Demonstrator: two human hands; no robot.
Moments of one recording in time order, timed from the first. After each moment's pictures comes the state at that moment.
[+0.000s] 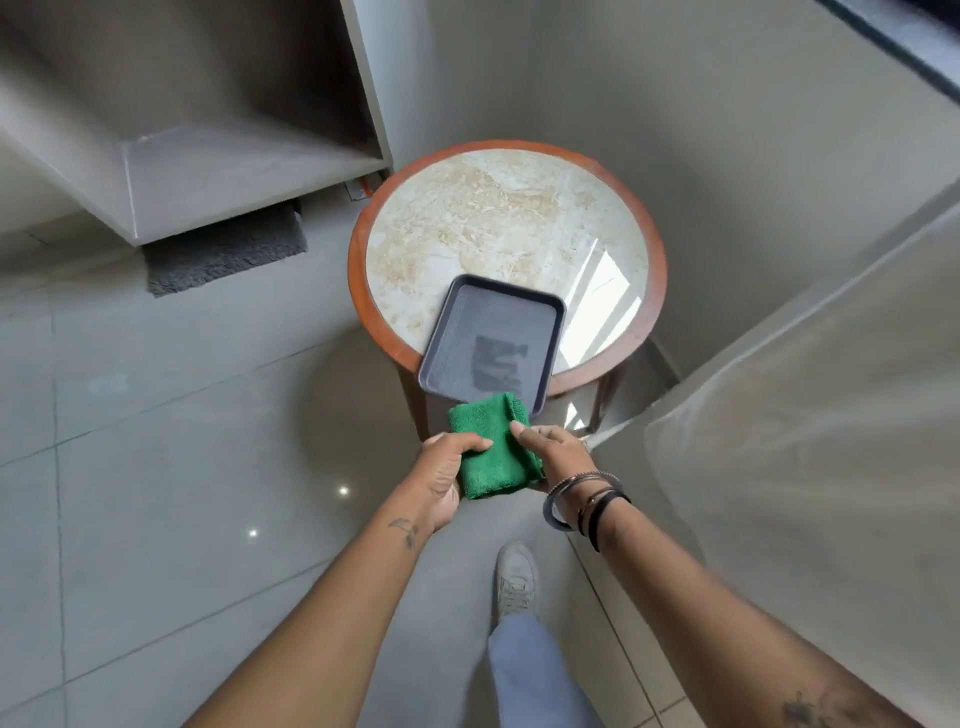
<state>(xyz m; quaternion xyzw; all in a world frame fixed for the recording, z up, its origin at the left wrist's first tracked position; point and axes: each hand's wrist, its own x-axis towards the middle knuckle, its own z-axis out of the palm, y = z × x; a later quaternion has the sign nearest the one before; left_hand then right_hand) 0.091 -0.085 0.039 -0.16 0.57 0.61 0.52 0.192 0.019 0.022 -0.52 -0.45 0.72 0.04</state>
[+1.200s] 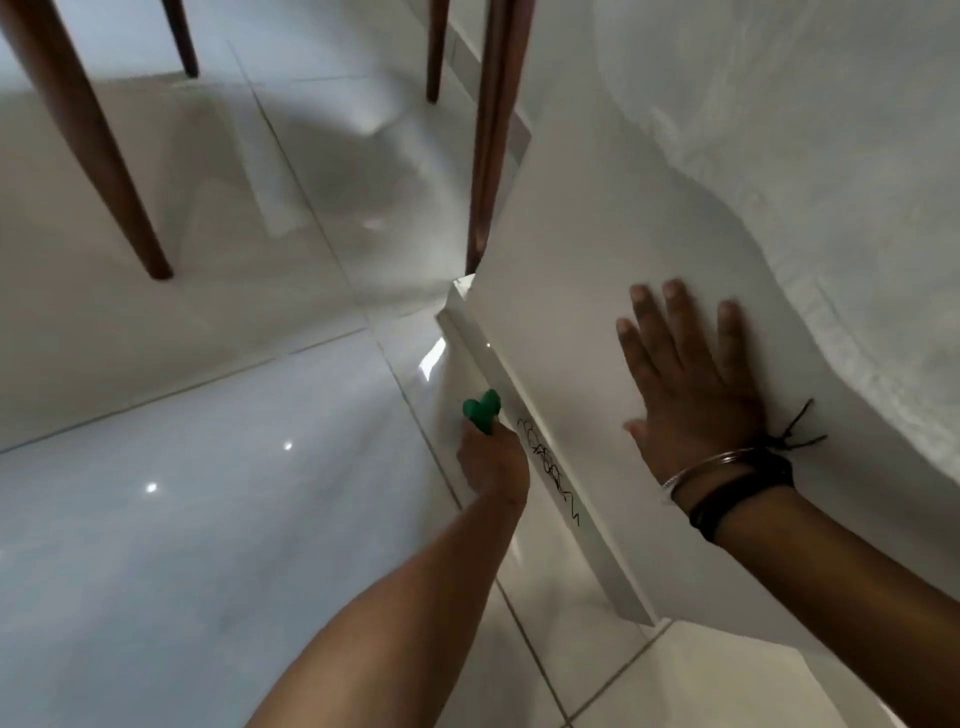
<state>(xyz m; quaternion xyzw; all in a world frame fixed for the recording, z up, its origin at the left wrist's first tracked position) 0.428 0.061 -0.496 -0.10 0.77 0.51 0.36 0.512 0.112 -0.311 -0.30 -0.81 -0.45 -0.22</state>
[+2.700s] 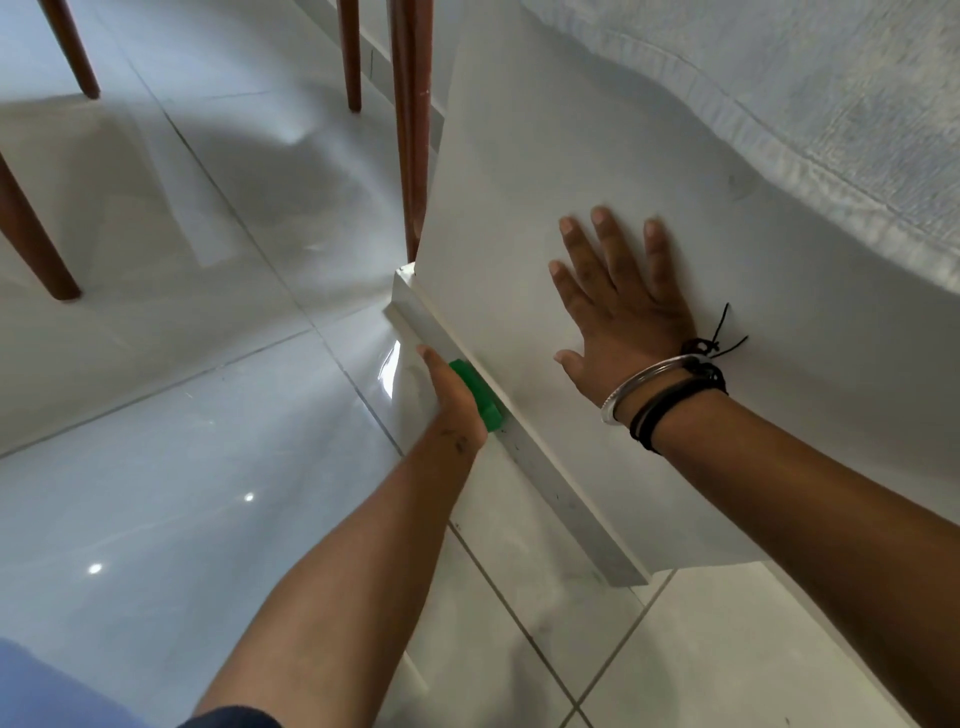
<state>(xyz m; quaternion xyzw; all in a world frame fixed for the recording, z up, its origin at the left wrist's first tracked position) 0.400 0.083 -0.502 -0.20 0.46 0.67 0.55 0.508 0.117 -0.337 -0.30 -0.82 -0.46 -0.11</state>
